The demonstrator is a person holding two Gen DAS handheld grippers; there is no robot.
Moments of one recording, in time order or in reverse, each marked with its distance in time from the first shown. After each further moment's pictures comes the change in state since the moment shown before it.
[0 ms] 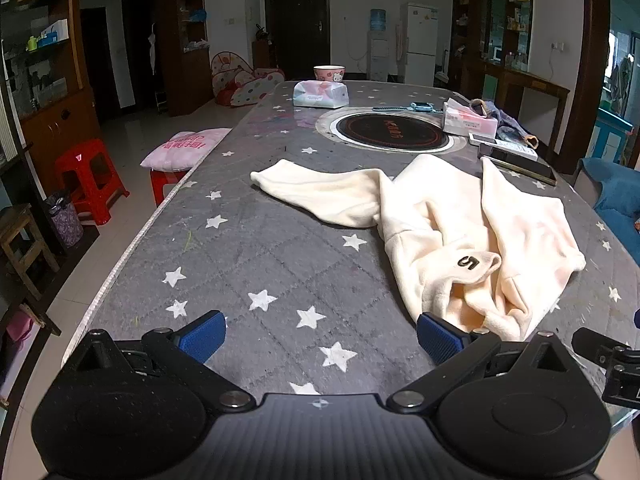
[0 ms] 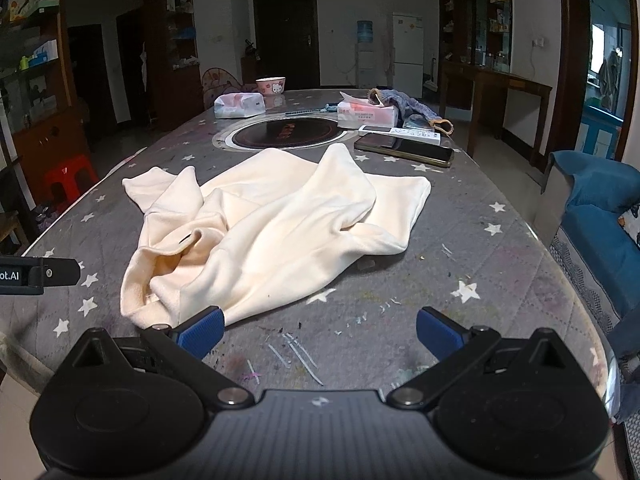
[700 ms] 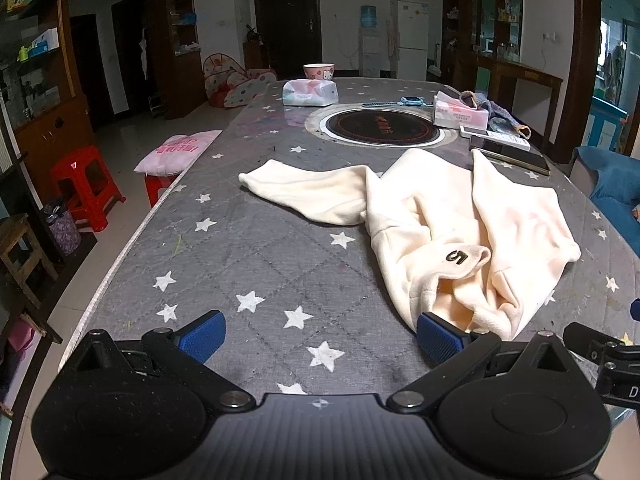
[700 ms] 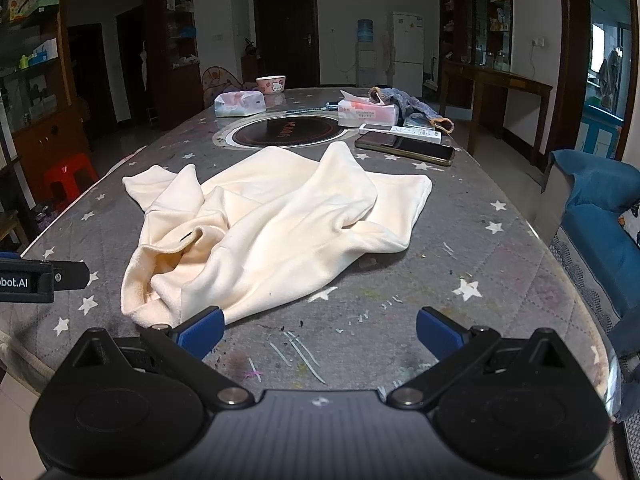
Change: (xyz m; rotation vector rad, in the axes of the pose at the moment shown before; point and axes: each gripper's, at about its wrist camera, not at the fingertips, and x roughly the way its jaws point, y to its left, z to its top) left arm 0.002 -0.010 0.002 0.034 0.005 -0.004; right arm 0.001 0.001 -0.001 -0.002 0.005 0.002
